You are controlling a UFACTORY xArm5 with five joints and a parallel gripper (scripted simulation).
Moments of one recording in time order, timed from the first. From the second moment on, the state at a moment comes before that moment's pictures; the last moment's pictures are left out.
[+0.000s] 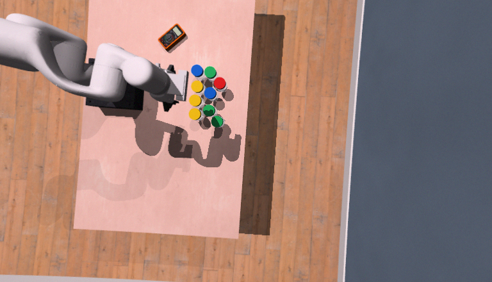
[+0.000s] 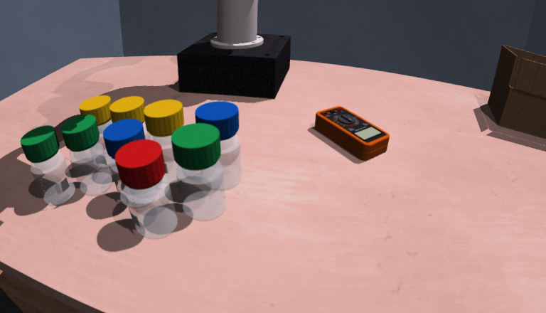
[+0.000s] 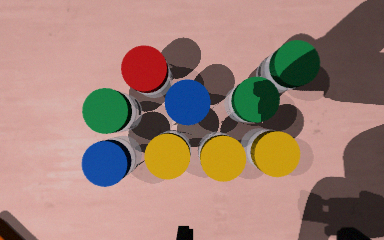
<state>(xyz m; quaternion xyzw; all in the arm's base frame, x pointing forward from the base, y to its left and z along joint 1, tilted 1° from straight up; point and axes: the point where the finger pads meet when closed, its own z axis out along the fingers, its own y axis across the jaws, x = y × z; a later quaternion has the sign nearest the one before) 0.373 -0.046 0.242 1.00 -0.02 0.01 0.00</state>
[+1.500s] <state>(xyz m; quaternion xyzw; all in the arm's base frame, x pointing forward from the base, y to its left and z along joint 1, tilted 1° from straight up) 0.464 -0.002 0.218 1.00 -0.01 0.01 0.00</state>
